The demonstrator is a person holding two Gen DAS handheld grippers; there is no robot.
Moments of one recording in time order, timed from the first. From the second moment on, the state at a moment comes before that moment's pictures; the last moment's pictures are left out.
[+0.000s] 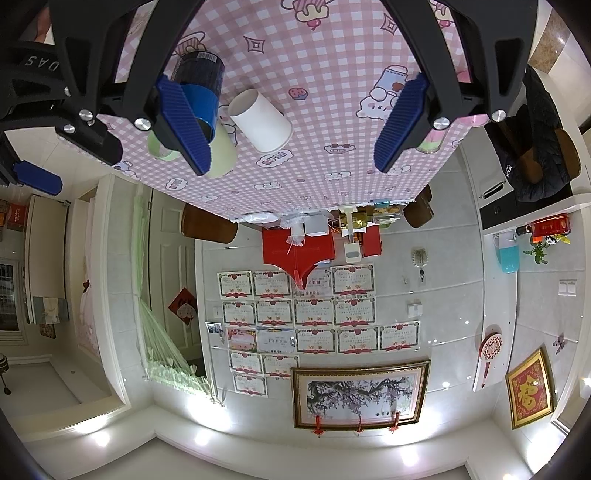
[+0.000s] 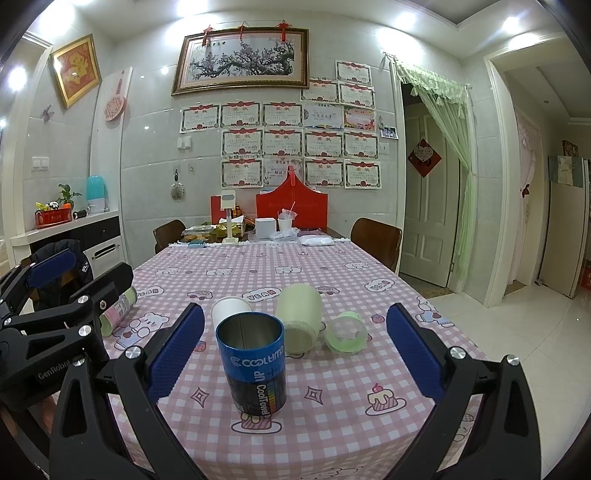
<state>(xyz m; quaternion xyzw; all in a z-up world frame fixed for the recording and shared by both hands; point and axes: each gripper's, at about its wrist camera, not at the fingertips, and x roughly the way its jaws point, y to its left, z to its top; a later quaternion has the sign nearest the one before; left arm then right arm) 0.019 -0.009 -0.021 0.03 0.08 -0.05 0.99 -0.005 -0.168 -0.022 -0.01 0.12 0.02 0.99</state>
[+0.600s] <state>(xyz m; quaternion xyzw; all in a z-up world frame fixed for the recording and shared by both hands) 0.021 -0.012 -0.025 0.04 0.08 -0.05 0.99 -0.001 -0.172 -0.029 -0.01 0.12 0.02 0.99</state>
